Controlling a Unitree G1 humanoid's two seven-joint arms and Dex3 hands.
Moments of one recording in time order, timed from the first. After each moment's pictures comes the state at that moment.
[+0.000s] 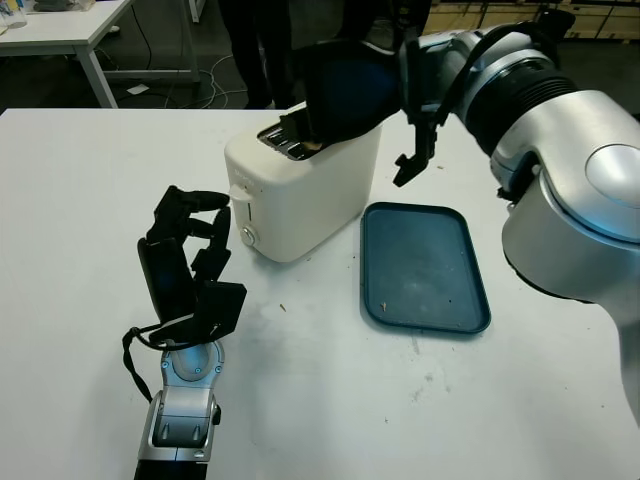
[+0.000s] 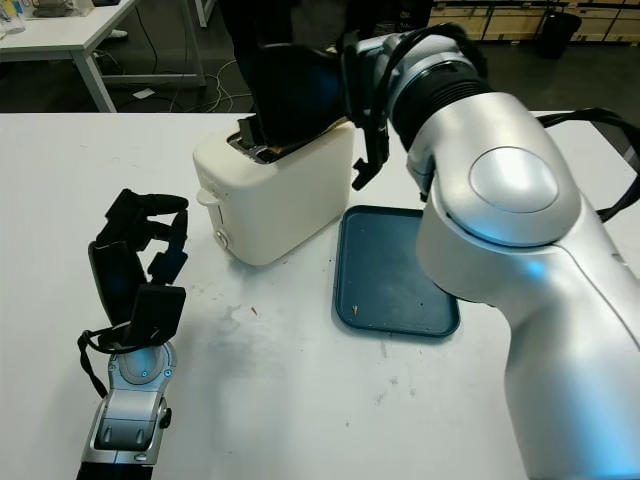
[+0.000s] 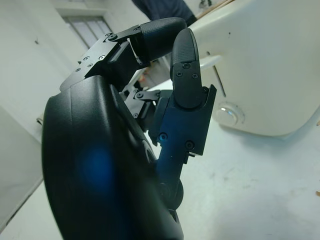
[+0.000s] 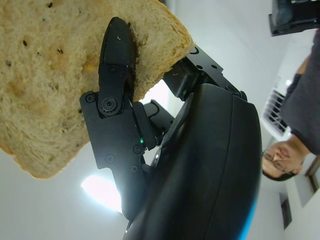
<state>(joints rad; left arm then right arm) -0.03 -0.05 -0.02 -0.11 0.37 -0.22 0.46 -1.68 -0.25 1.38 1.39 -1.57 -0.44 -1.21</state>
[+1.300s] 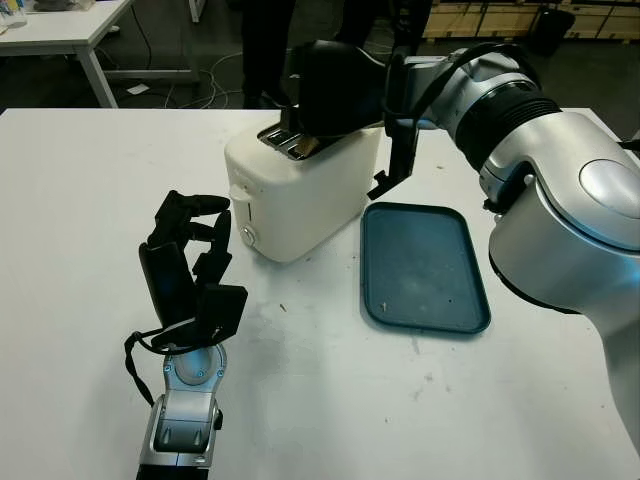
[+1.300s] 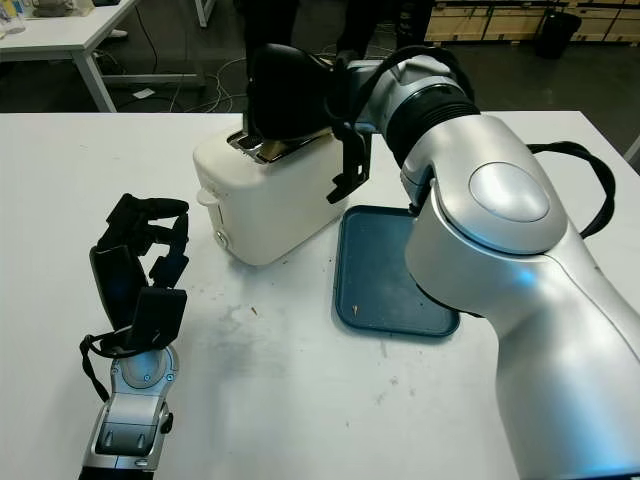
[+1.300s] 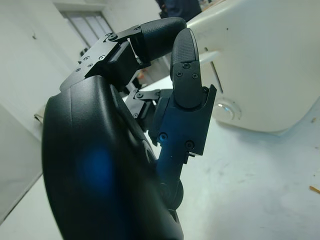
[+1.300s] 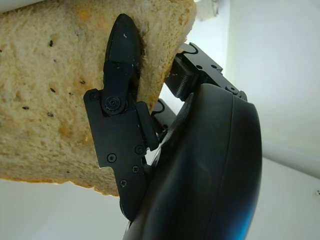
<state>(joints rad) -0.01 -0.05 -0.03 -0.12 0.35 -0.20 0.48 -1.62 -0.27 1.24 1.40 -1.43 -0.48 -0.86</state>
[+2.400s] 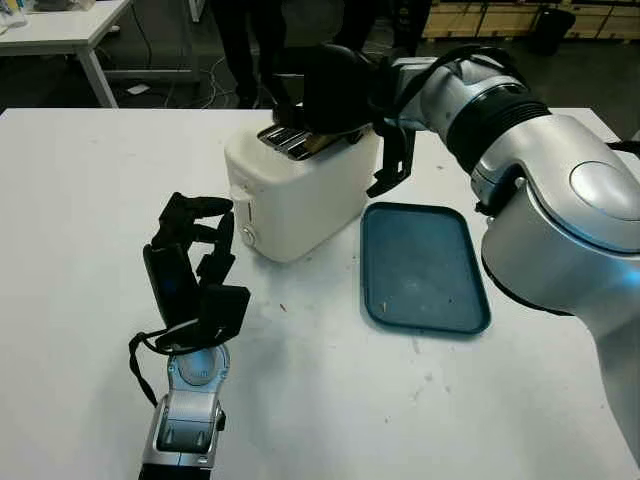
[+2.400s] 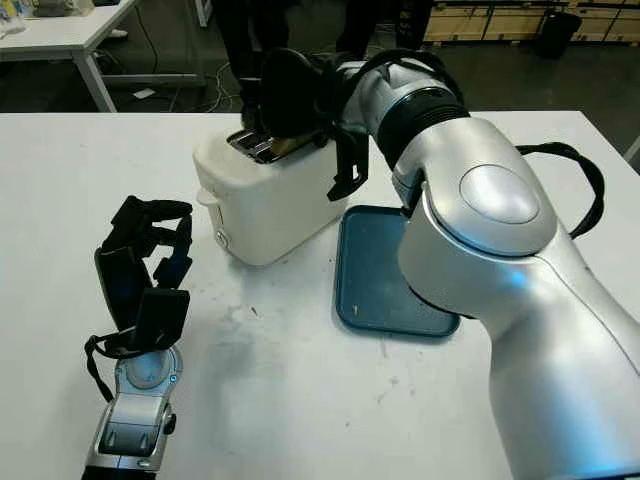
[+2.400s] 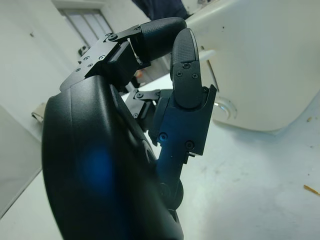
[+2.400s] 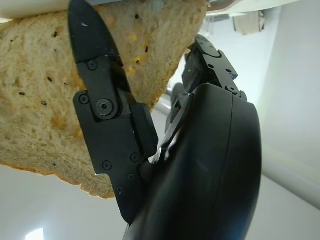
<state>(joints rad) -0.01 -0.05 -0.05 -0.10 0.35 -0.21 0.50 -1.62 -0.22 1.21 1.40 -1.41 -0.45 -0.56</state>
